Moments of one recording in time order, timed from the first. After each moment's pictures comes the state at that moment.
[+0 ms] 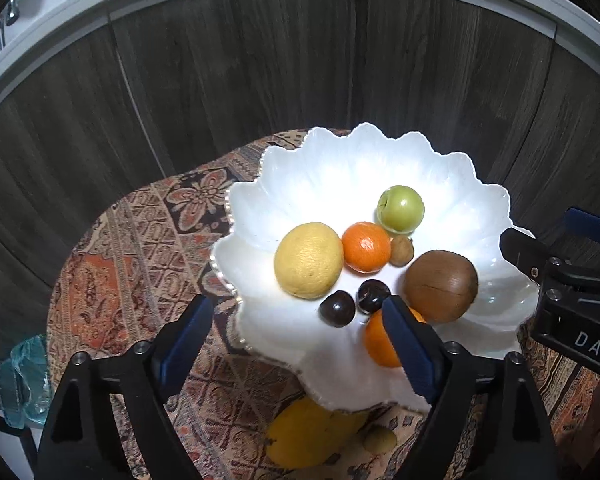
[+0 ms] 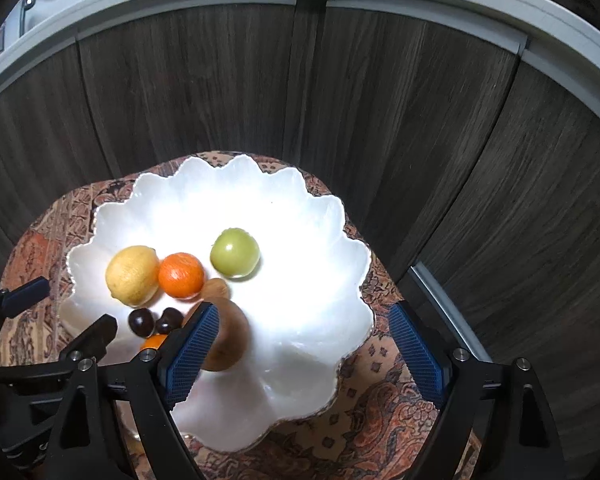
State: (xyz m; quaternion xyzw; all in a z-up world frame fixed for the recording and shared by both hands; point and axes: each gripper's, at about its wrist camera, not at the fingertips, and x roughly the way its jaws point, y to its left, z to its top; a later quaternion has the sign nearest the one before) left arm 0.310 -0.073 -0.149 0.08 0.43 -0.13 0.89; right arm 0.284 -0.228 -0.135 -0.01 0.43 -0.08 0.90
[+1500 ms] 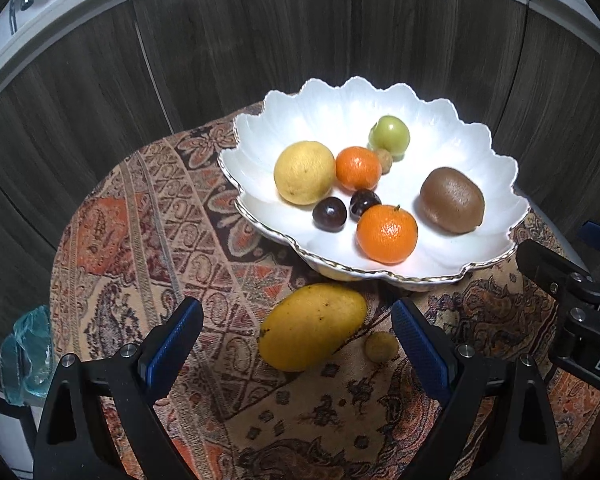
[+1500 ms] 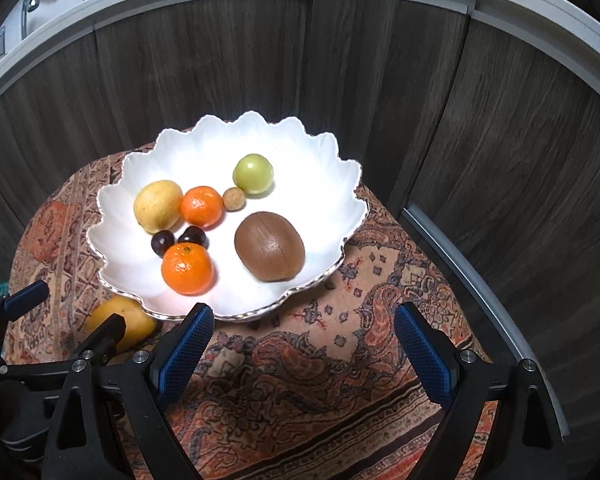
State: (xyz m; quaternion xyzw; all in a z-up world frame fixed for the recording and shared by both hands) left arm 0.244 -0.058 -0.180 0.09 0.45 -0.12 0.88; right arm 0.213 -0.220 -0.156 0.02 0.45 -0.09 0.89
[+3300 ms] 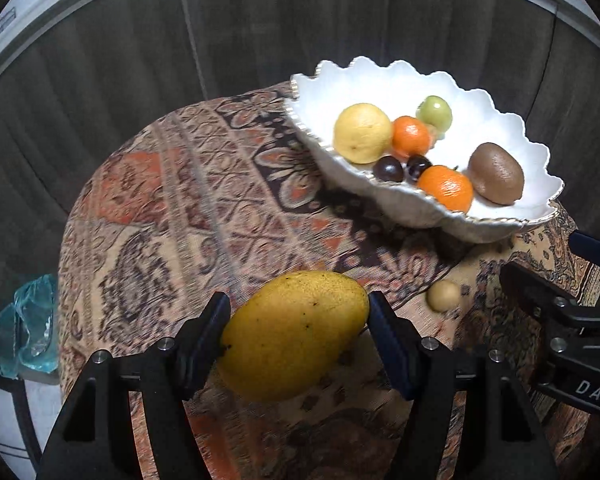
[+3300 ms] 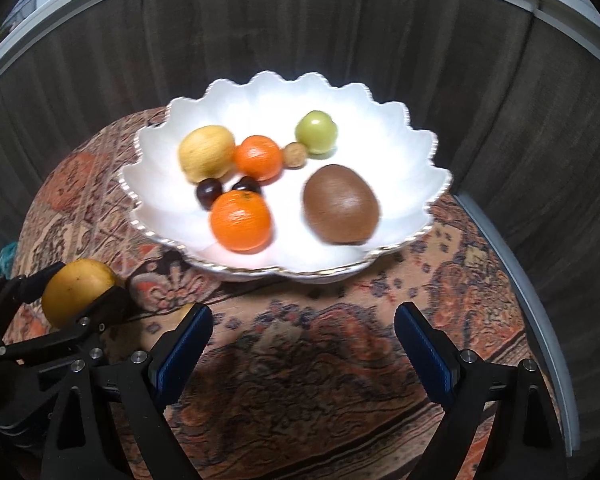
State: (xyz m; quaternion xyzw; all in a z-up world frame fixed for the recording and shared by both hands) left arm 0.227 -0.009 -0.205 0.07 0.46 -0.08 0.88; right arm 0.211 -0.175 -0.191 -0.01 0.47 -0.02 0.88
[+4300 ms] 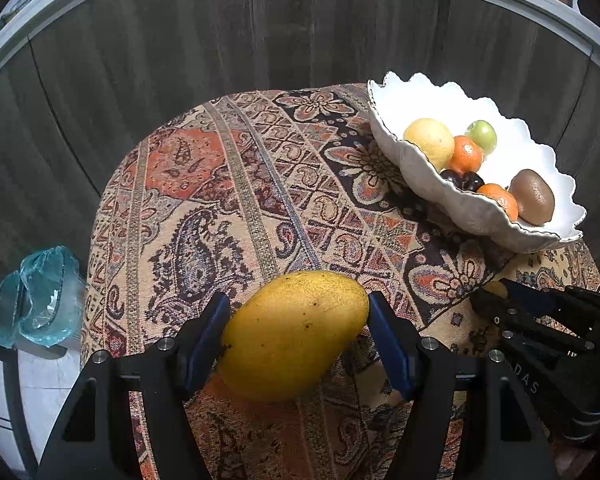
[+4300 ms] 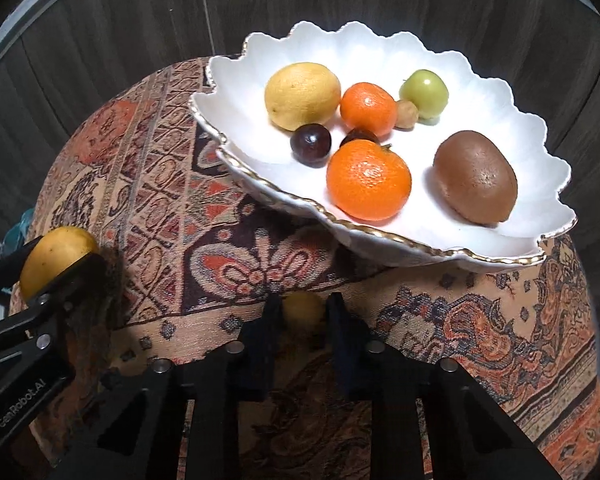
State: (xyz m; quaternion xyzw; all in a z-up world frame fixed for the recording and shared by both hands) left arm 0.225 0.045 -0.206 0.03 0.46 -0.05 0.89; right arm 0.232 -0.120 -0.233 -0.02 0.52 0.04 0.86
